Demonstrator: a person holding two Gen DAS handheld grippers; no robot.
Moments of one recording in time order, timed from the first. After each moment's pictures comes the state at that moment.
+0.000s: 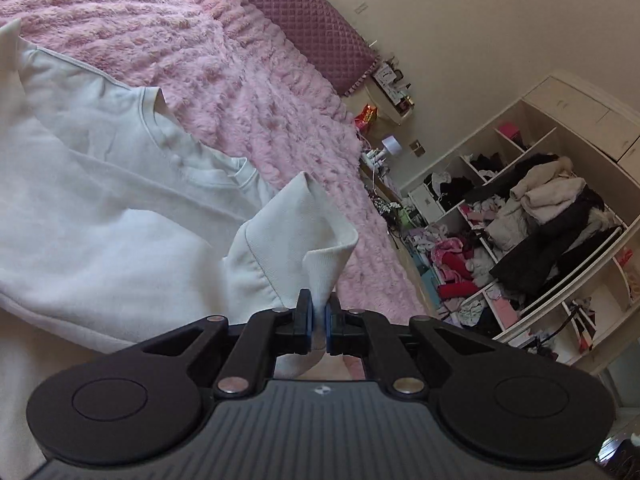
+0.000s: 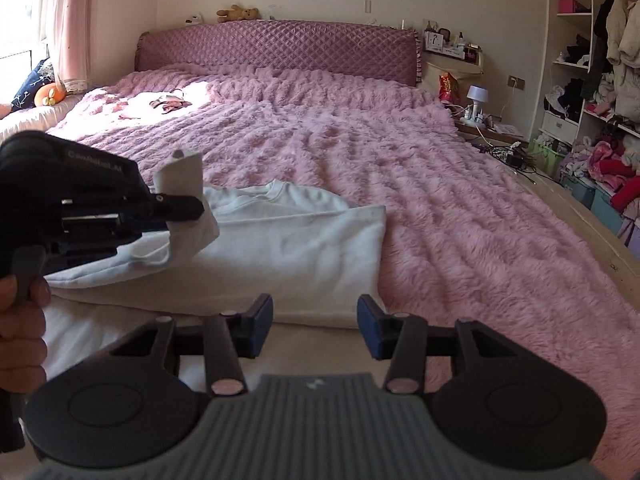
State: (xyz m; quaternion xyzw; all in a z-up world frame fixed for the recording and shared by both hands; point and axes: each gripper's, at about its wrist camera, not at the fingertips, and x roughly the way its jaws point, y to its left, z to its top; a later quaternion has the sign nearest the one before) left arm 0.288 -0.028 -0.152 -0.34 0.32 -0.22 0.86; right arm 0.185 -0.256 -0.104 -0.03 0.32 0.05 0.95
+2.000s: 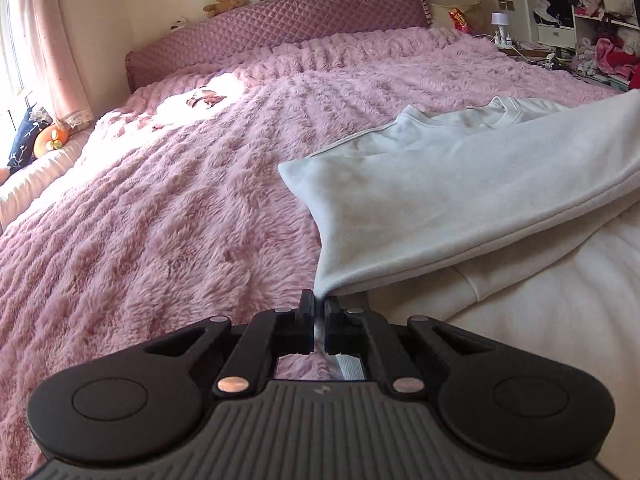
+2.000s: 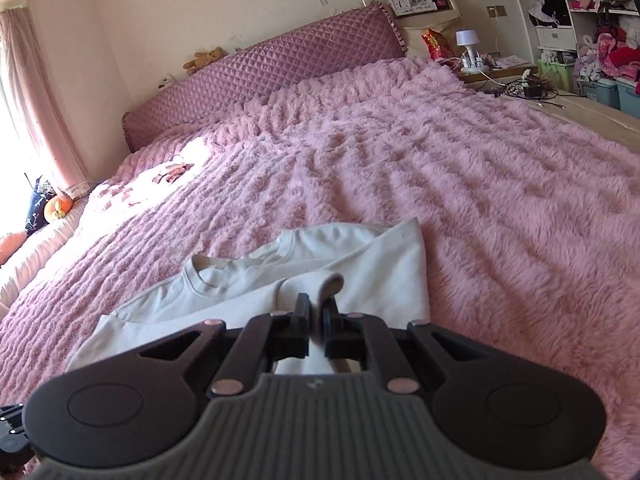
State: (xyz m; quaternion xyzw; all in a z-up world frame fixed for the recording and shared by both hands) left arm 0.235 0.145 -0.172 0.12 0.32 -0.02 0.94; right arm 0.297 -0.285 -0.127 0.16 0.32 0.08 0.93
